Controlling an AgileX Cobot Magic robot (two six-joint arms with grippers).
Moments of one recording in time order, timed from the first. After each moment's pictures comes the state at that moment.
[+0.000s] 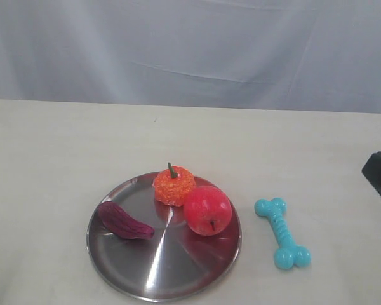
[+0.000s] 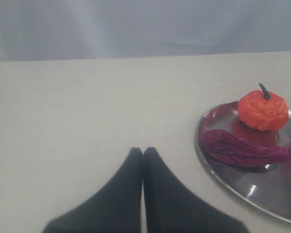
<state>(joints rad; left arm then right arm) -0.23 0.00 0.00 0.13 0.35 -0.16 0.04 0.44 -0.20 -0.38 -0.20 0.55</state>
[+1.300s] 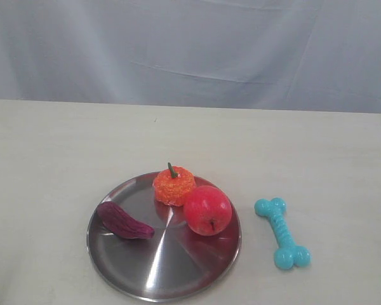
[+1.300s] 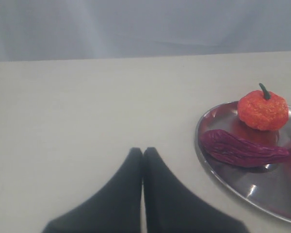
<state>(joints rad) -0.23 0.00 0.00 0.13 0.35 -0.16 -0.30 0.01 0.00 -0.08 0.17 0.02</state>
